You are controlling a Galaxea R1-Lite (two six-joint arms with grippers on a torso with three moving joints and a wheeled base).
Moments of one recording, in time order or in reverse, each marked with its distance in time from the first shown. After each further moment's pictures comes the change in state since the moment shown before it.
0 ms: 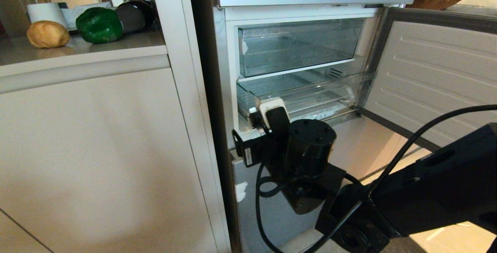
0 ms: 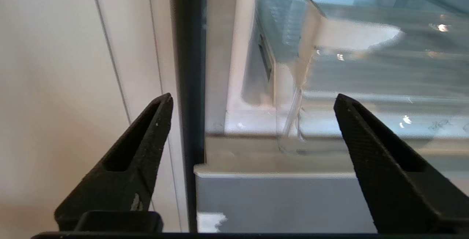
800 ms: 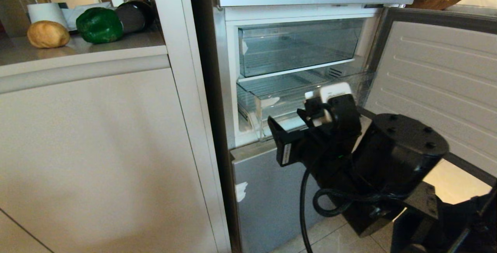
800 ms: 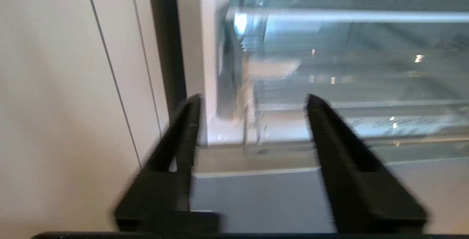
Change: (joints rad) left arm 0.000 0.000 0.000 0.000 0.000 0.000; right arm 0.014 -0.273 0.262 -0.098 -0.056 0.010
